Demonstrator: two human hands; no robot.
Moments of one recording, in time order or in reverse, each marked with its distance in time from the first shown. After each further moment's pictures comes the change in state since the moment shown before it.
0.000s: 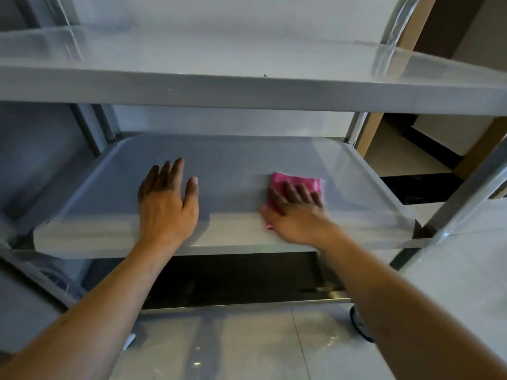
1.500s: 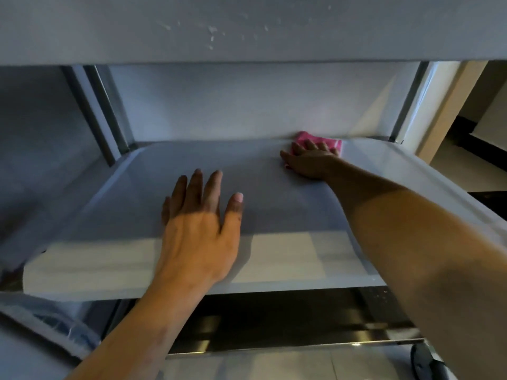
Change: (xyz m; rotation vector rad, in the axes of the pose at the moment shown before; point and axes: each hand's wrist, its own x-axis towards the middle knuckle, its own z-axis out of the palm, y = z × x) left_hand 0.018 0.009 0.028 0.020 -0.087 -0.026; right_hand 0.255 0.025 -0.031 -0.039 0.017 0.125
